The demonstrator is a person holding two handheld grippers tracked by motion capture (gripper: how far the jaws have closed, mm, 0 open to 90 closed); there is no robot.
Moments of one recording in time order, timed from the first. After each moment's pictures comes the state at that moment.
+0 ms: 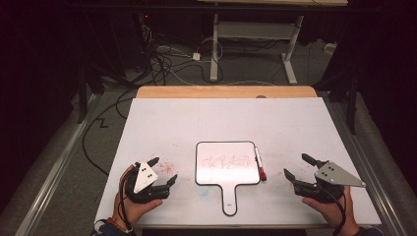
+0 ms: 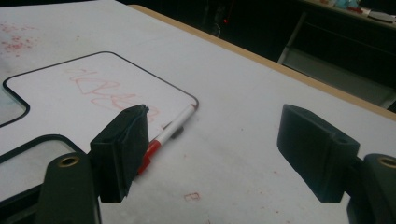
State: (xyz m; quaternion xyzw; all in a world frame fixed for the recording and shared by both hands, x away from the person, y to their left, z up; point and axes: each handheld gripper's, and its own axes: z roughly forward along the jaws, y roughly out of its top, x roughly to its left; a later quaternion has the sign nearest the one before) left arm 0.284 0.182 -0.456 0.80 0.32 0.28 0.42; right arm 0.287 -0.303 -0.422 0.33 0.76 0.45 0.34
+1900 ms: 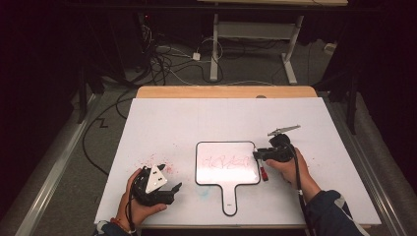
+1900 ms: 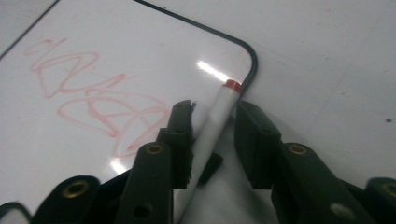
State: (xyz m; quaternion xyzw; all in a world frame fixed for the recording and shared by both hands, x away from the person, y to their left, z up) left arm 0.287 0.170 -0.475 0.84 0.31 0.24 0.37; right arm 0.427 -0.239 -0.463 0.43 0.83 0.34 0.04
